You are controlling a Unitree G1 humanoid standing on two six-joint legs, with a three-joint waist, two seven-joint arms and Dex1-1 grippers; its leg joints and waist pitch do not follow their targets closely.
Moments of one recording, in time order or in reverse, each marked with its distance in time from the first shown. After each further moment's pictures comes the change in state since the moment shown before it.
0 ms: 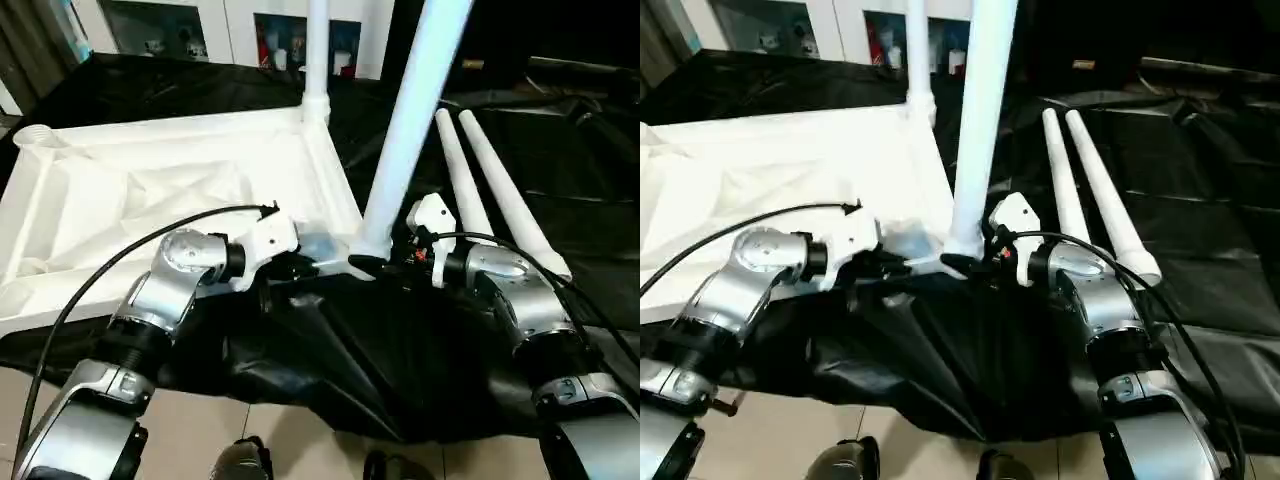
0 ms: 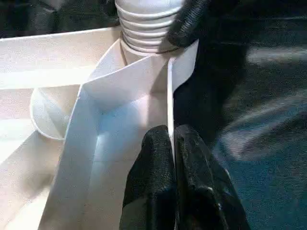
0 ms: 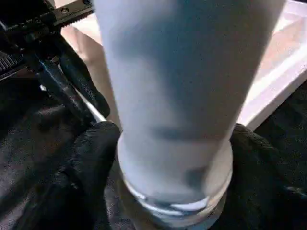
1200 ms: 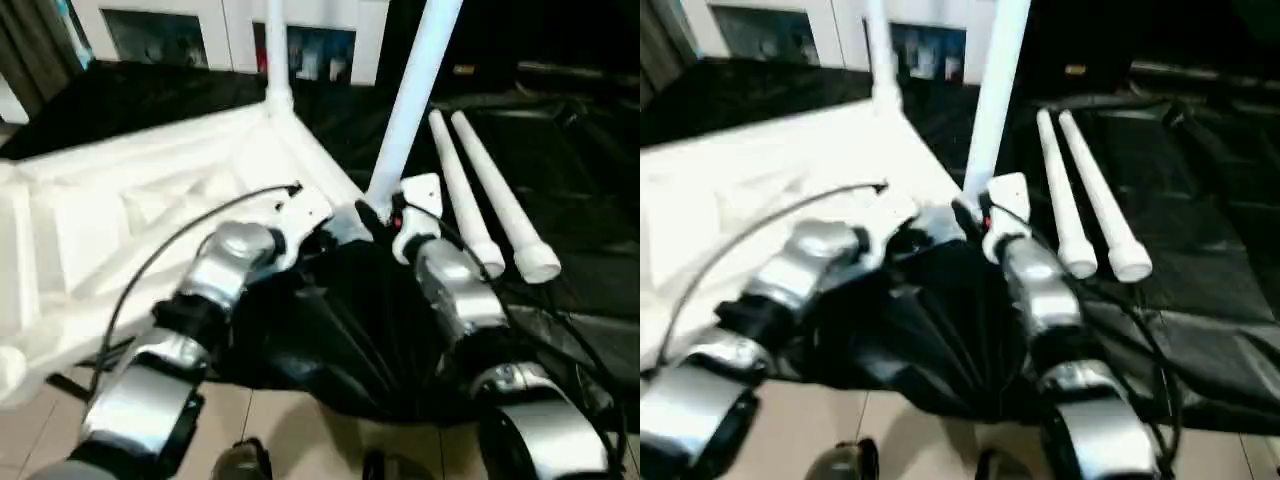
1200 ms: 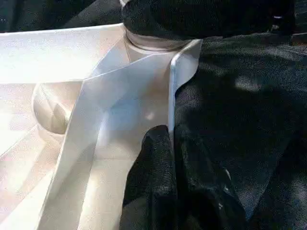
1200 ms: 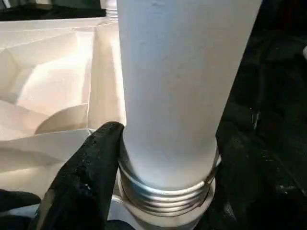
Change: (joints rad) left arm -0.191 -0.220 0.017 0.282 0.066 0.154 0.411; right arm -0.099 0.284 -0.144 0.206 -0.077 -0.056 -0.795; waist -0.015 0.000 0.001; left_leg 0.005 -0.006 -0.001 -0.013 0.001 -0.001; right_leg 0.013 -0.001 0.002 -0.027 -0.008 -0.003
